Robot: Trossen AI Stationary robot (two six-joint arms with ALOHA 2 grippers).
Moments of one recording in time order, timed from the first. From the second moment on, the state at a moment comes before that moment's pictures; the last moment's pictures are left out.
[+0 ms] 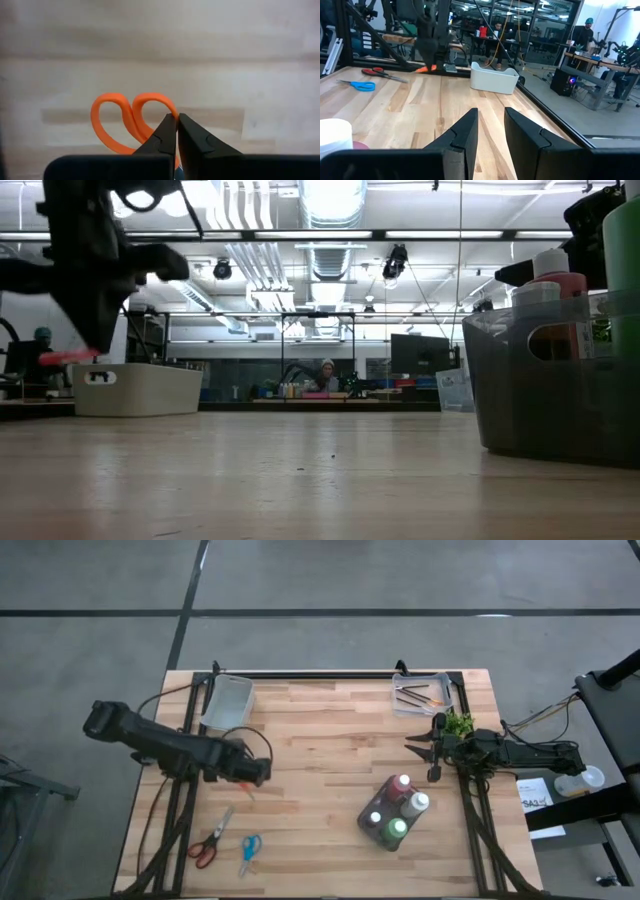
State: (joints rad) left arm -0.24 1.32 0.87 -1.04 -0.15 -1.83; right arm 0.01 0.02 0.03 -0.02 0.18 -0.13
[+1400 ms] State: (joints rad) left arm 0.77 1.39 1.11 -1.08 -0.45 -0.36; right arm 0.01 0.02 0.03 -0.02 0.18 -0.13
